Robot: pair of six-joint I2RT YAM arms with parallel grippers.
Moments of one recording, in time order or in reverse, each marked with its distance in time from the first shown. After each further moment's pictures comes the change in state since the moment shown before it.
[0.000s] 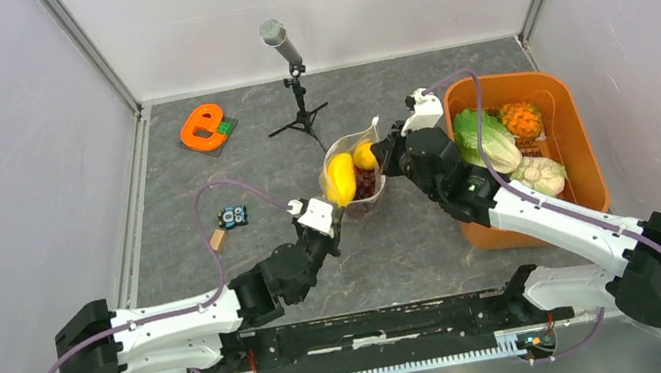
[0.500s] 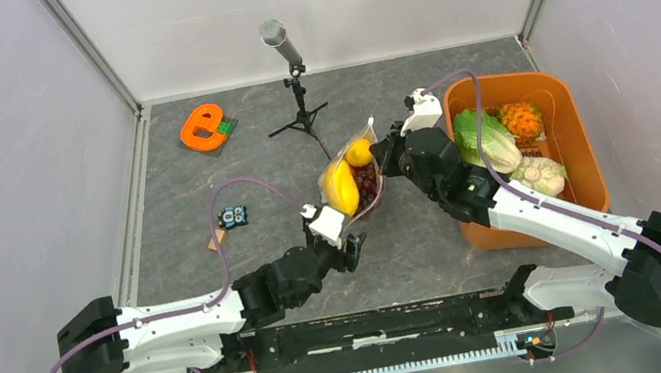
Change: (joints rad) left arm -0.001 0.018 -0.028 -0.123 0.192 -0.126; right arm 0.000 0.002 0.000 0.001 -0.017 0.000
